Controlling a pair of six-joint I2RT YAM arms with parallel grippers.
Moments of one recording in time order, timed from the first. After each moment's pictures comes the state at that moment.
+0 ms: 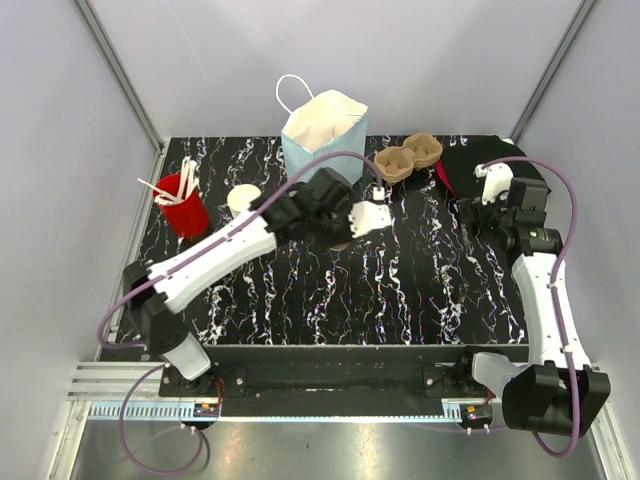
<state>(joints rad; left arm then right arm) -0.89 1.60 1.63 -0.88 0.13 0.53 -0.12 1.09 1.03 -0.61 -0.10 -0.36</state>
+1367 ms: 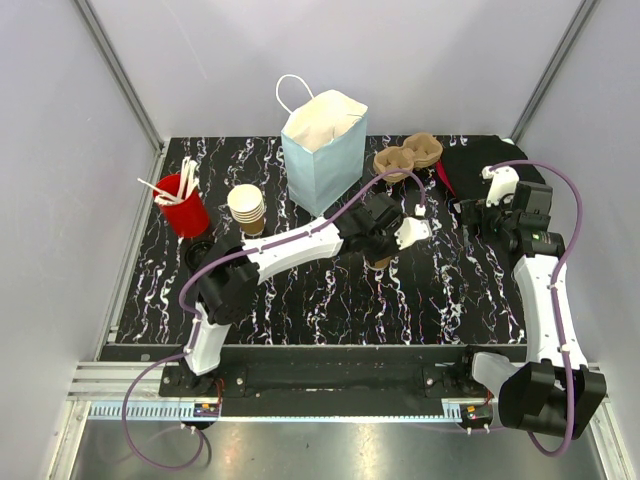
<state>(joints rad) -0.97 2.03 1.69 -0.55 0.15 0.36 -0.18 1.08 0.99 -0.59 -0.18 -0.31</state>
